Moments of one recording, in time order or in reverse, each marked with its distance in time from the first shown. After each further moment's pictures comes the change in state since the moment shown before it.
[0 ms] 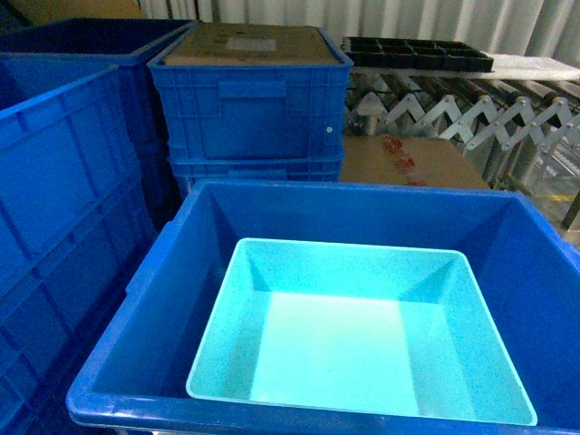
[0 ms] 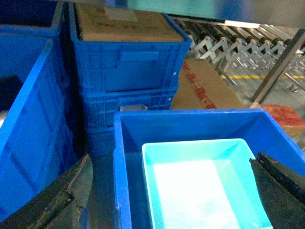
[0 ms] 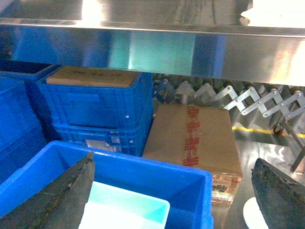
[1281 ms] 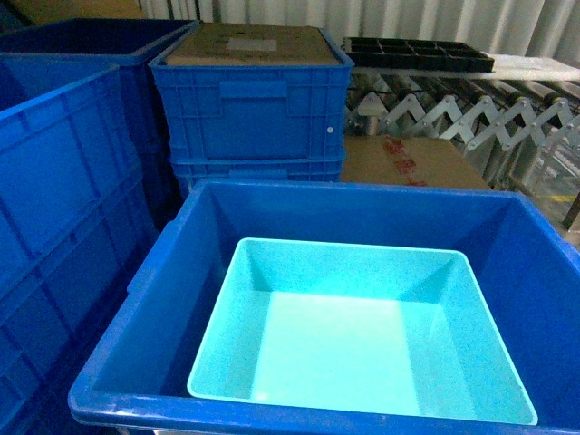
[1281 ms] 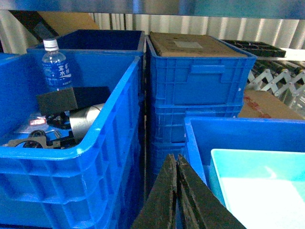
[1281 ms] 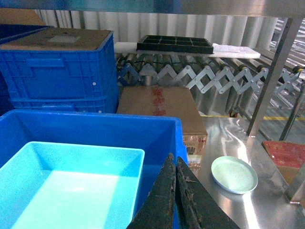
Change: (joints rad) left arm 0.247 -0.634 -0.605 0.193 -0.035 0.120; right arm 0.112 -0.703 -0.610 -0.060 0.322 -0.002
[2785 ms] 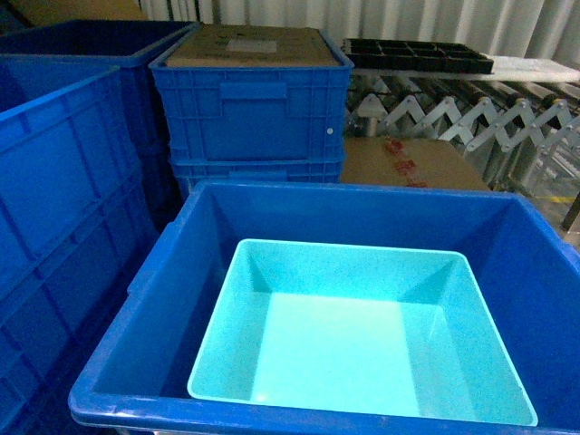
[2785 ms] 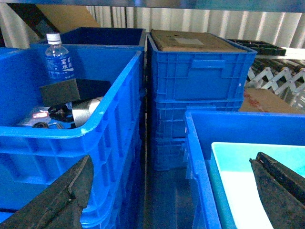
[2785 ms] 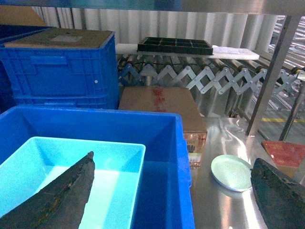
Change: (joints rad) left arm 0.001 -0.243 -0.056 -0.184 -0.001 0.003; right arm 0.000 -0.283 -0.052 -0.221 0.002 0.000
